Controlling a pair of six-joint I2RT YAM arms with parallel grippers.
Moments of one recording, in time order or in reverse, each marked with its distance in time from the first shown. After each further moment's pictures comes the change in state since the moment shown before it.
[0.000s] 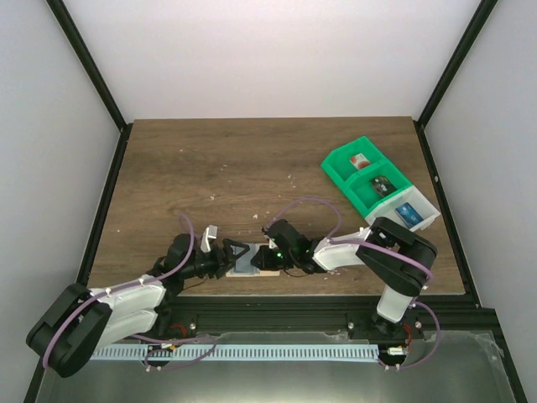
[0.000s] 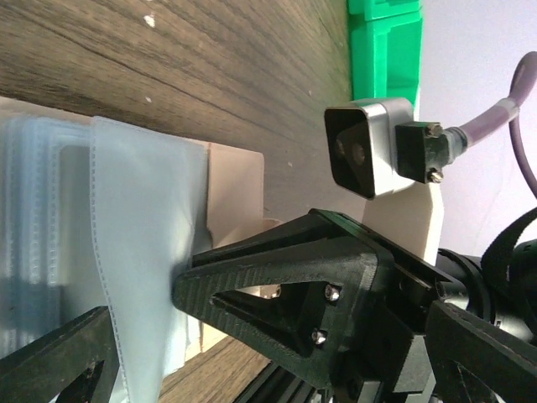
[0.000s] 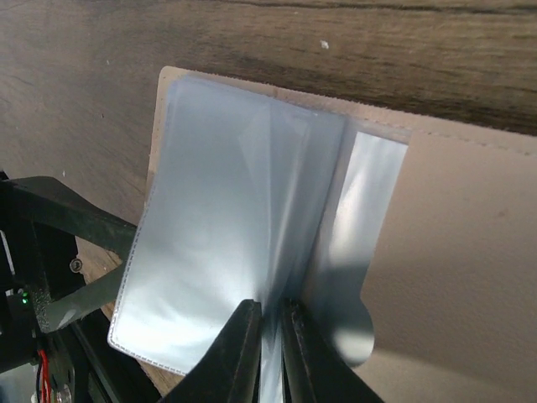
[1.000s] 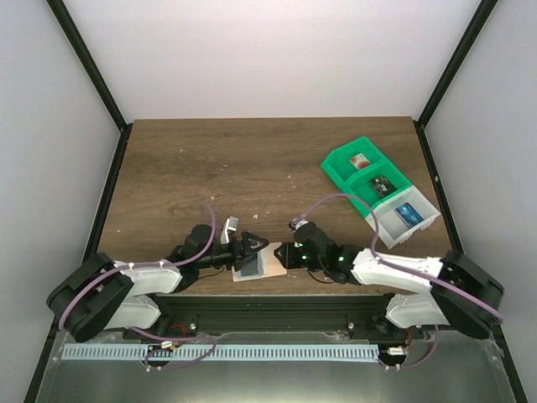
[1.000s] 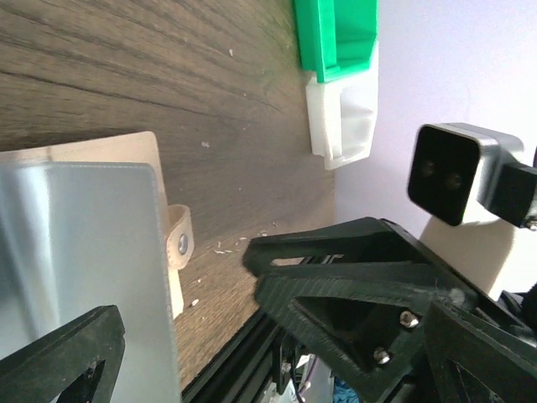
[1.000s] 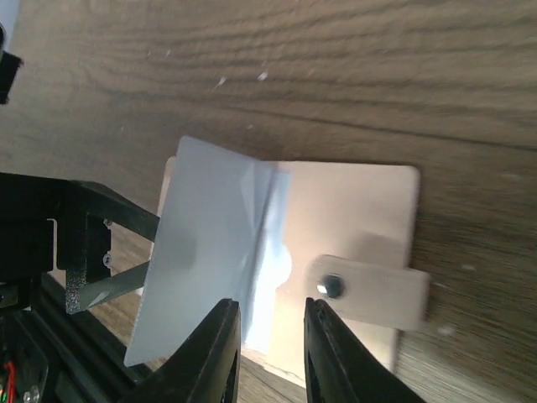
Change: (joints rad) left arm -0.117 0.217 0.139 0.161 0.018 -0.066; right arm -0.008 -0.405 -0.138 -0.212 0.237 -0.081
